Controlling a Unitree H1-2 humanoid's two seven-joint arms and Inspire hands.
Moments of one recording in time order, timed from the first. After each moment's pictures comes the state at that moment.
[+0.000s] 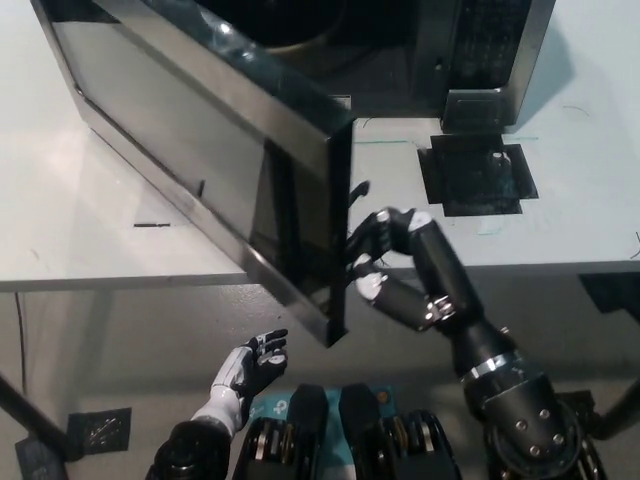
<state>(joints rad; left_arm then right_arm) -0.42 0.00 0.01 0.87 -0.06 -0.08 -0.05 -0.30 -0.01 0.31 -0.21 -0.10 0.17 0.05</state>
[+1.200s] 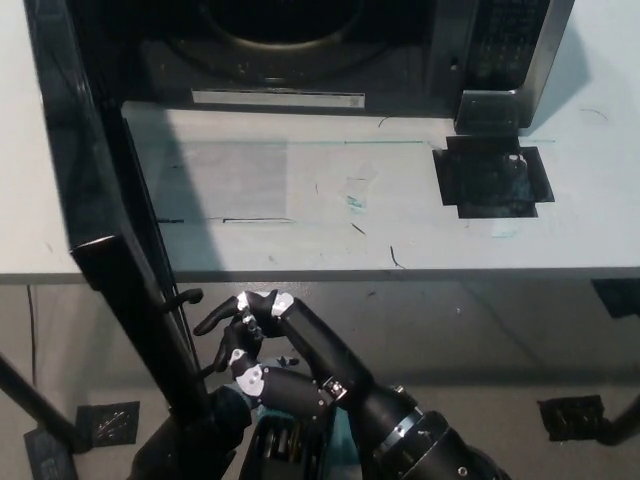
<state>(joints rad) -0.66 0.06 -0.48 1.25 0.29 -0.02 0.01 -0.25 0.07 0.53 -0.24 -0.13 0.18 0.16</state>
